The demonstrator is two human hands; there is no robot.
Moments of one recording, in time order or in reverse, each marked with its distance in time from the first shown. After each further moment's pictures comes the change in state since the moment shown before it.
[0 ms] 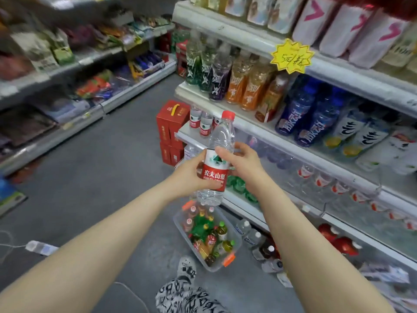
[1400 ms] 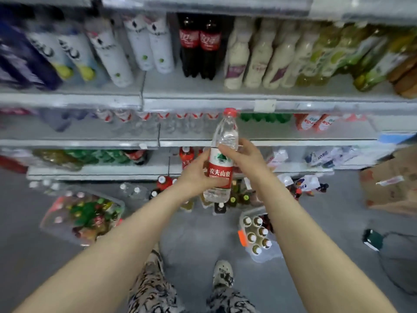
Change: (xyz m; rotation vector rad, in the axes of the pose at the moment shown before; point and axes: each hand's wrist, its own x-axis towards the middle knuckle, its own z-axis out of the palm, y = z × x) left_hand 0.032 0.169 0.687 0.055 -0.471 -0.049; right_hand -0.266 0.255 -0.619 0.145 0.453 0.215
